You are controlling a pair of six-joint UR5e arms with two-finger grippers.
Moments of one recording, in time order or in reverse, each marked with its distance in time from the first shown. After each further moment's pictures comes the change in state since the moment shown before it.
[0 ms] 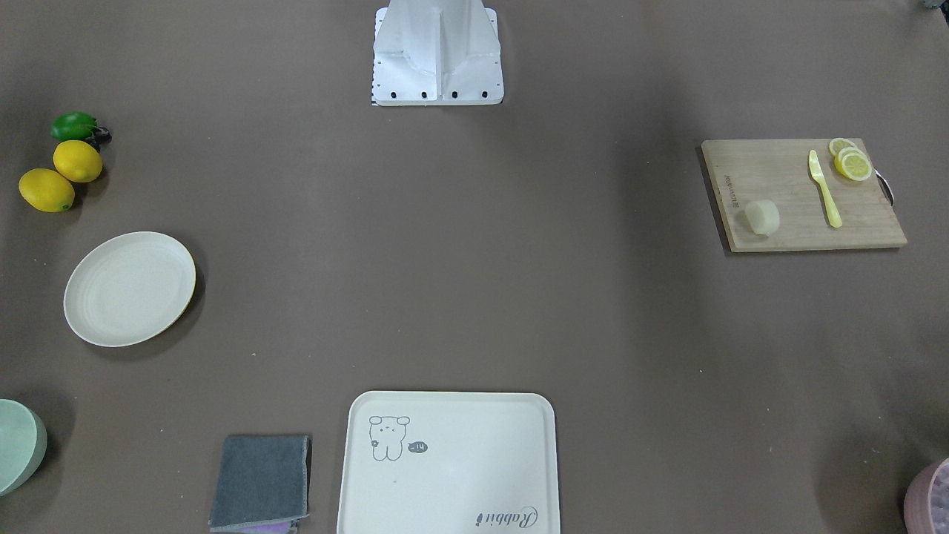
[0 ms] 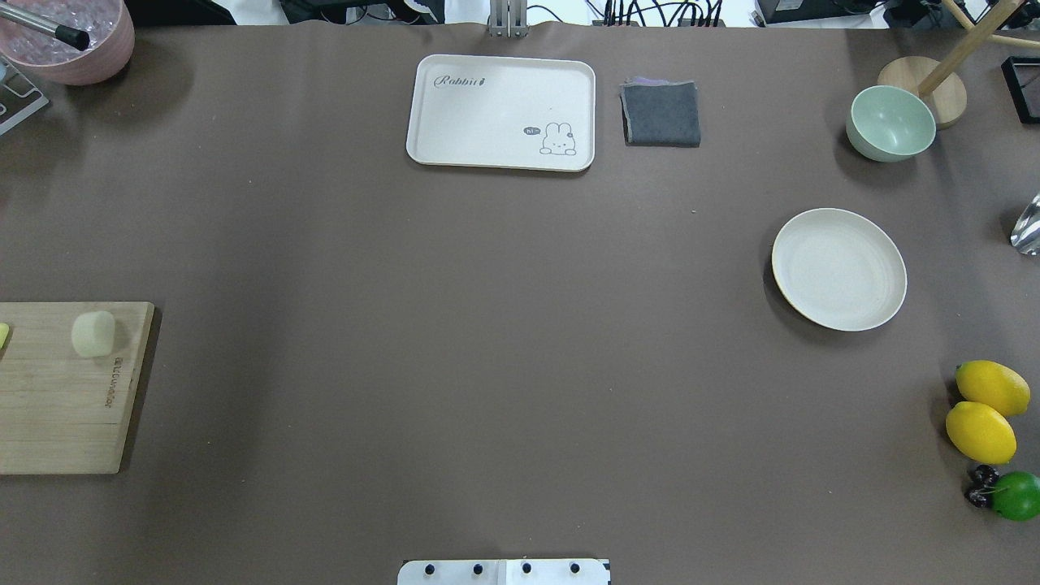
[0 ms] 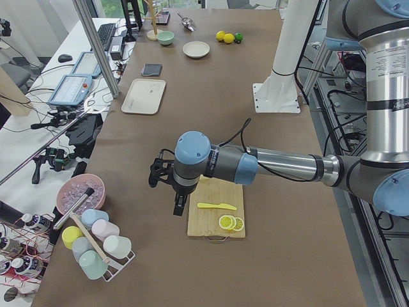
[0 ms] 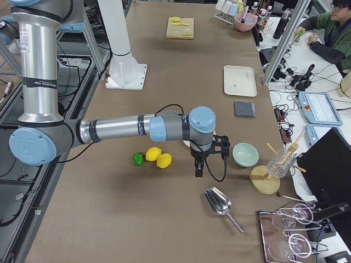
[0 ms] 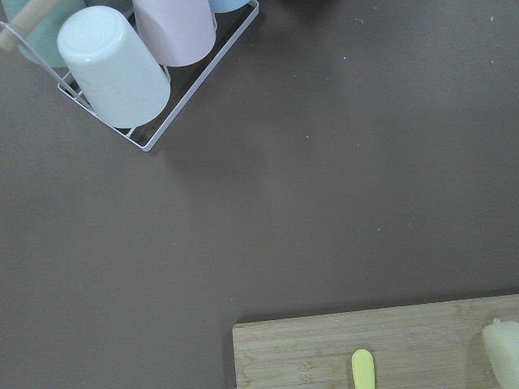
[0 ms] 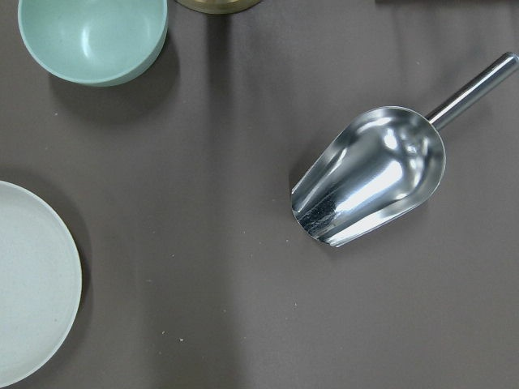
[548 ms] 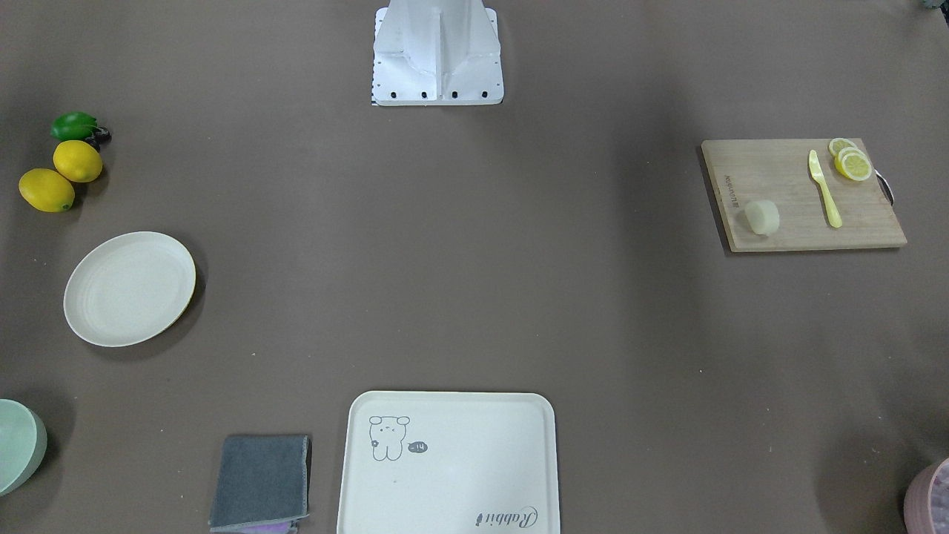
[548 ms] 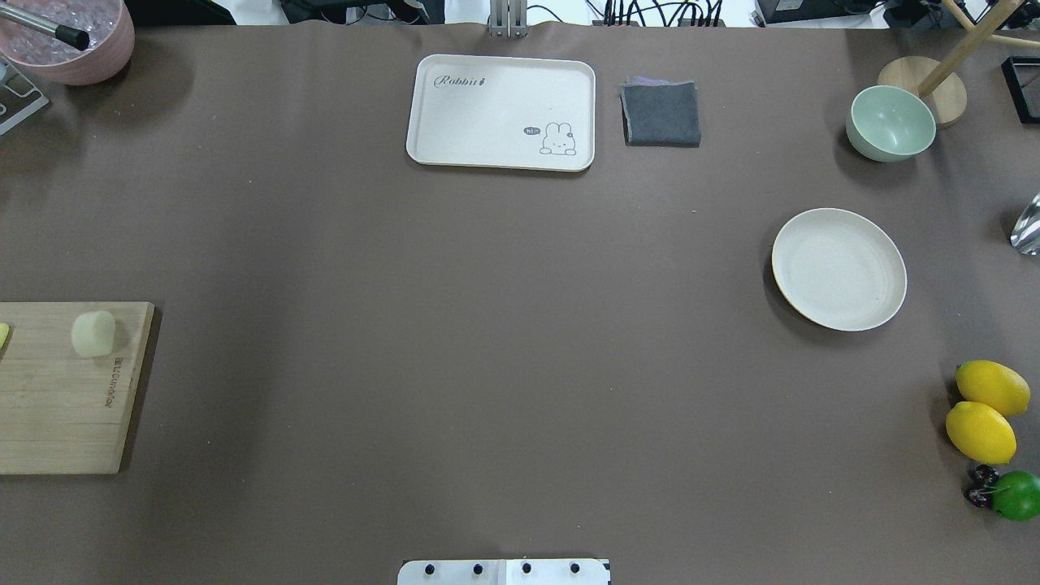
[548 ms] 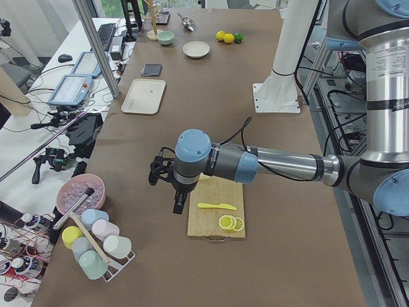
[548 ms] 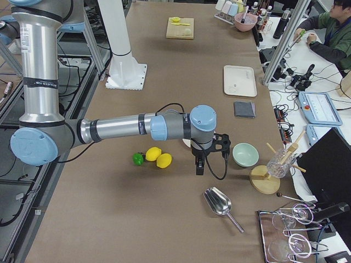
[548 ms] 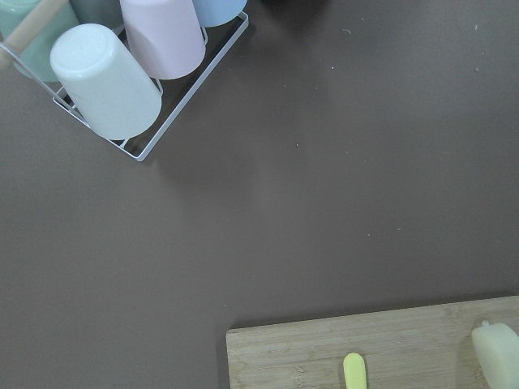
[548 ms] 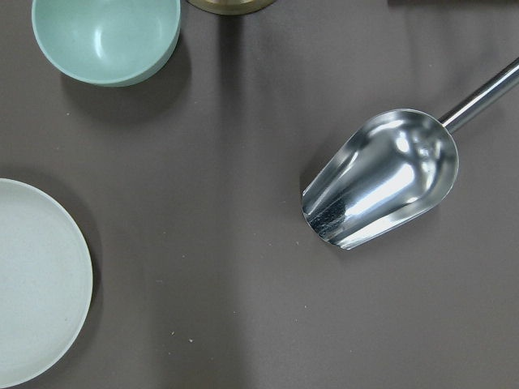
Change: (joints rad) left arm 0.000 0.001 -0.006 0.001 0.003 -0.003; right arm -0.008 0.007 0.003 0.000 0.009 0.004
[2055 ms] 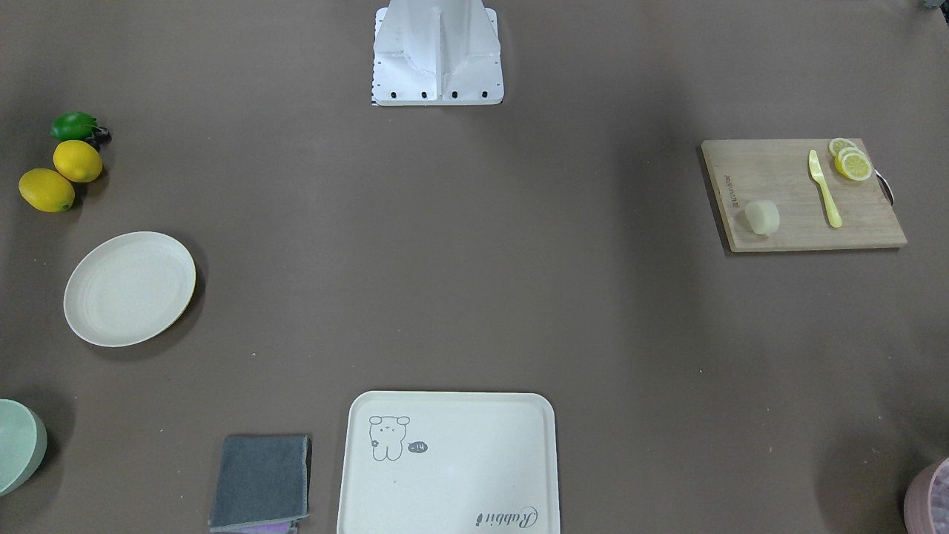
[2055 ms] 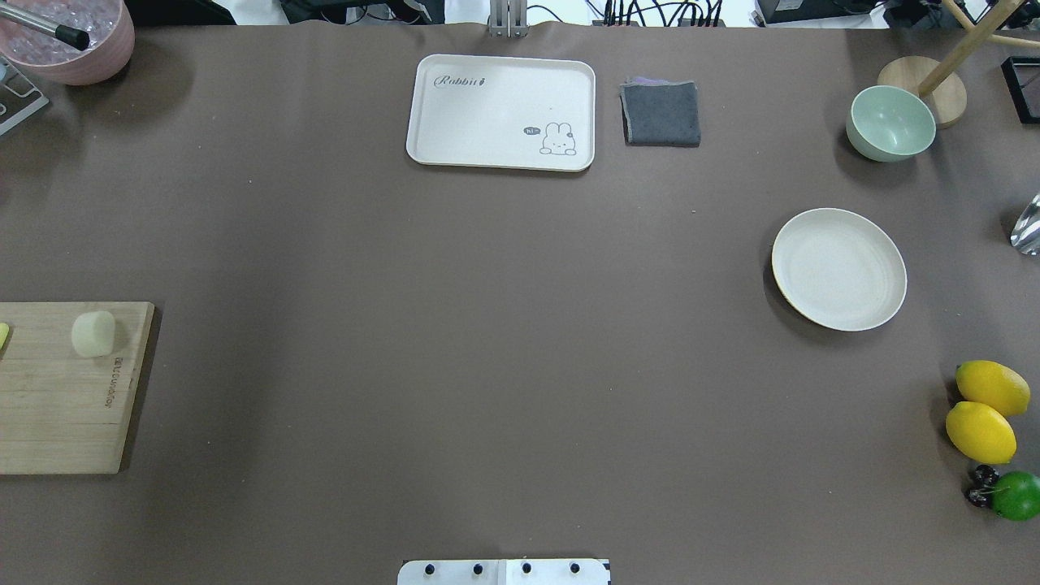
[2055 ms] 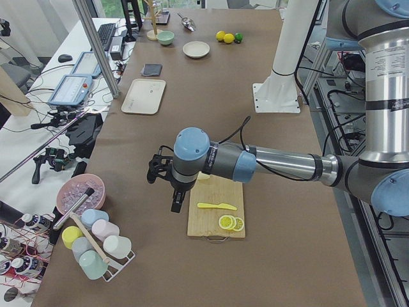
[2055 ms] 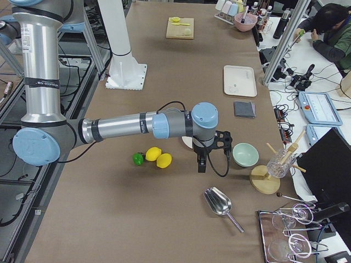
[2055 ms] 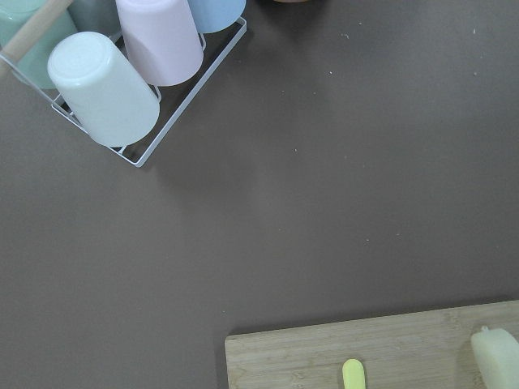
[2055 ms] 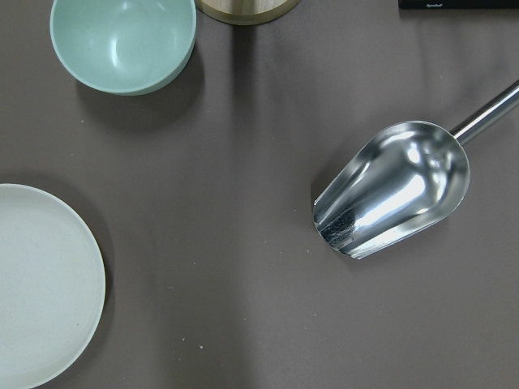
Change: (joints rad) left arm 0.006 -0.002 0.004 -0.035 -0.002 0.003; right arm -0.005 0.015 0.003 0.000 0.002 0.006
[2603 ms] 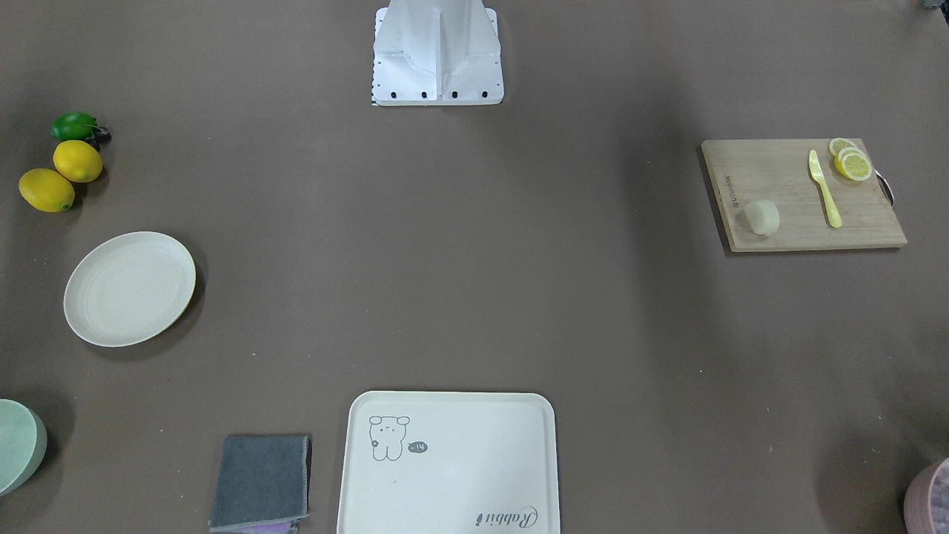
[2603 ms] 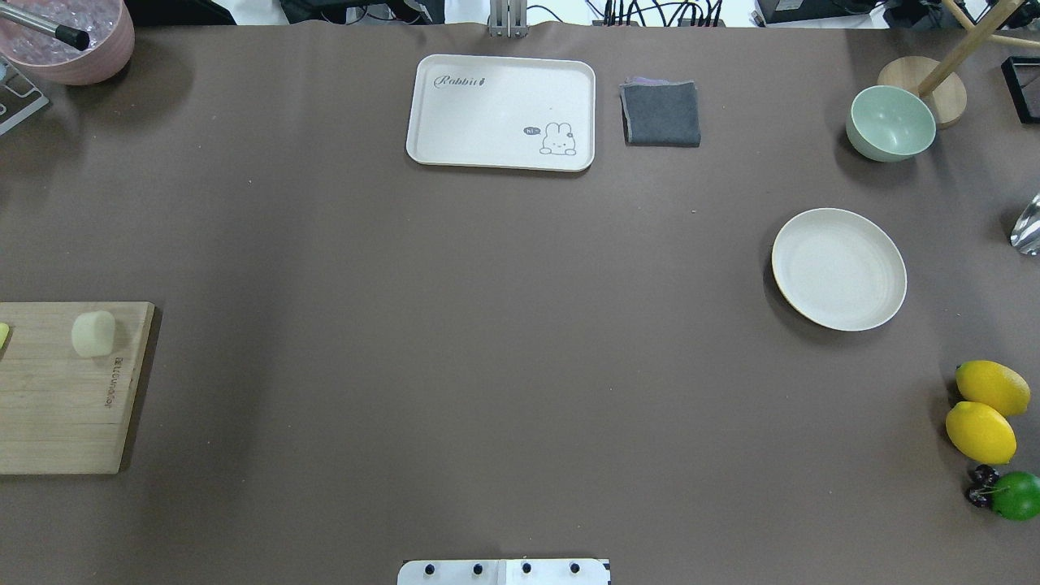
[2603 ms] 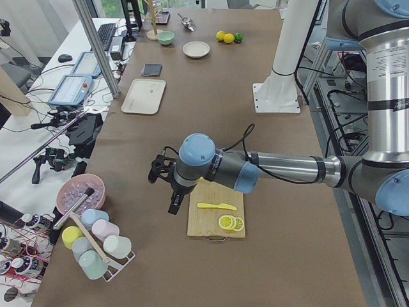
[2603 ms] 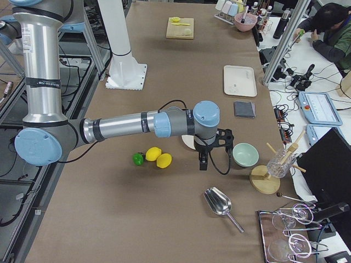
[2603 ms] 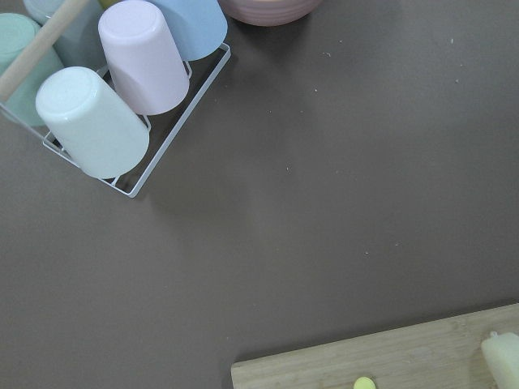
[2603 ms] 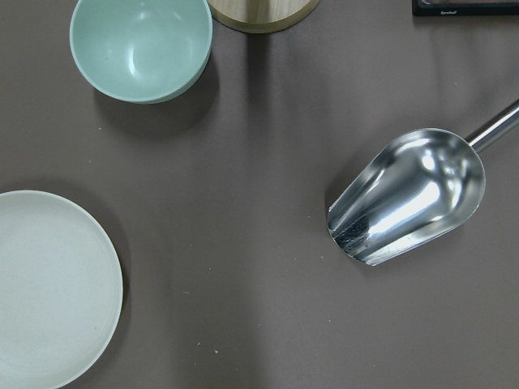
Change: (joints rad) left arm 0.002 0.016 0.060 -0.182 0.000 0.001; right arm -0.001 0.009 -0.001 -0.001 0.023 0.004
